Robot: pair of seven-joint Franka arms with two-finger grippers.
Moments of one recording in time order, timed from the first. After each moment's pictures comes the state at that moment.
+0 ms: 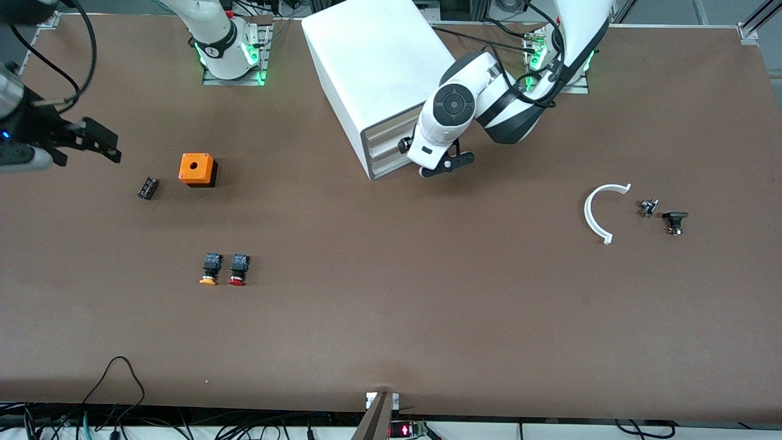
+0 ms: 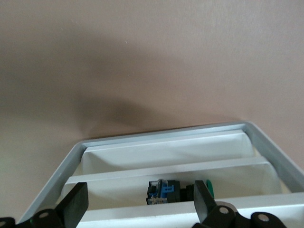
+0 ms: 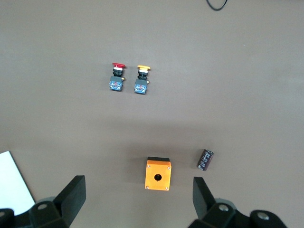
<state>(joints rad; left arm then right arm) -0.10 0.42 -0.69 -1.90 -0.04 2.05 -1.13 0.10 -0.02 -0.07 -1.62 -0.01 1.65 -0.04</state>
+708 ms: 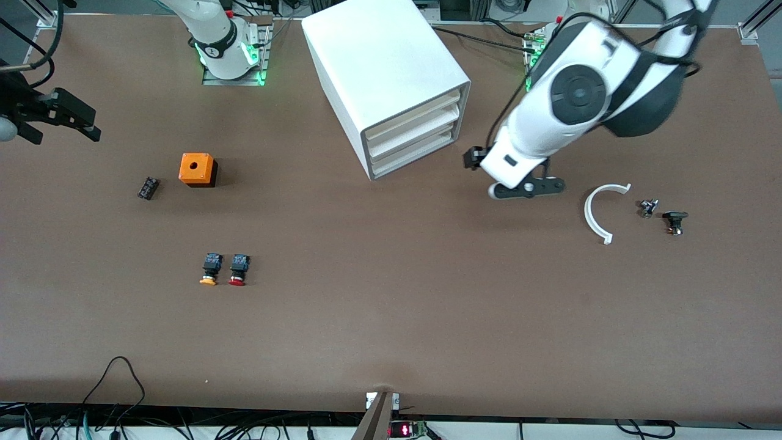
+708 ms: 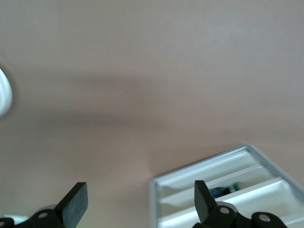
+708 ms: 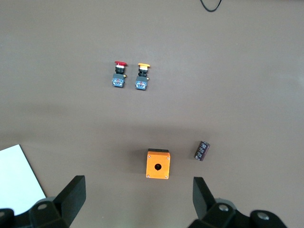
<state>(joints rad) 0.13 0.28 -0.66 -1.58 0.03 1.66 -0.58 0.10 0.01 -0.08 -1.52 -0.01 1.53 -0.04</state>
